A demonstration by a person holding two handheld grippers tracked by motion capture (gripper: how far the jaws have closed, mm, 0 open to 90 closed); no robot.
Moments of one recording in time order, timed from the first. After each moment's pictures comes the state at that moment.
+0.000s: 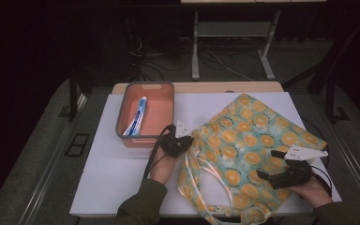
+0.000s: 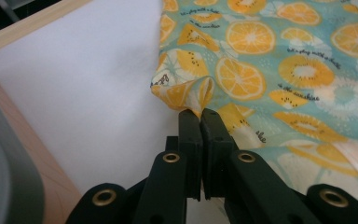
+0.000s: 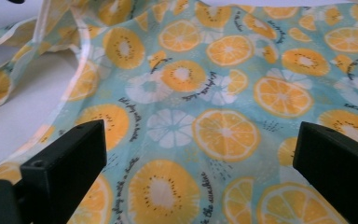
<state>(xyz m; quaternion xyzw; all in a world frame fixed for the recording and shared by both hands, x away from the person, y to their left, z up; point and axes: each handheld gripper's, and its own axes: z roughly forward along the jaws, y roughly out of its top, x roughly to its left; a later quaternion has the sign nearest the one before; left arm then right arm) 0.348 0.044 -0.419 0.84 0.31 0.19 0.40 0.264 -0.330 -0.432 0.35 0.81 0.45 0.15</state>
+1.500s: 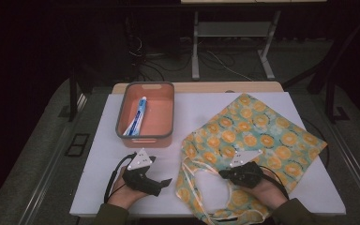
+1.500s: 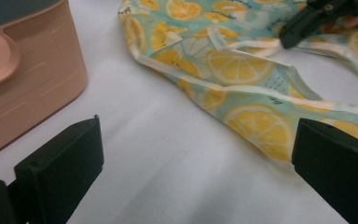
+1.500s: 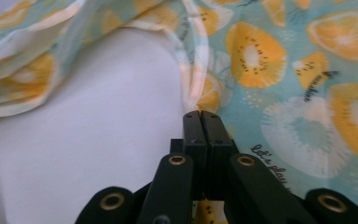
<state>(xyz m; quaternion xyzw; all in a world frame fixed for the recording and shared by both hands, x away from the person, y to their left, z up) 0.265 0.146 -0.433 0.84 0.29 0.11 0.45 0.278 -0.208 -0.448 0.25 0.89 0.36 0.09</state>
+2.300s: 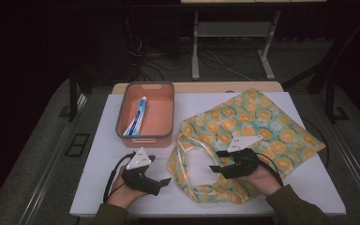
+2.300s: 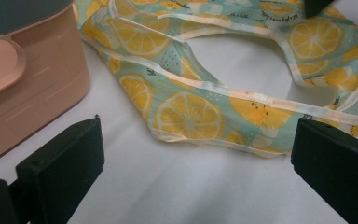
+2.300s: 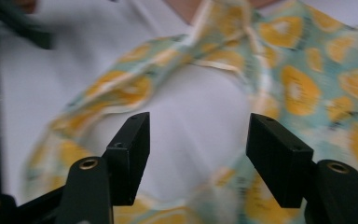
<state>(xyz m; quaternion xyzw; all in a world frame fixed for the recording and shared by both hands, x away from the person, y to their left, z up) 0.265 0.148 -0.433 0.84 0.29 0.11 0.45 0.289 -0.192 -0.407 0.25 0.87 0.42 0.07</state>
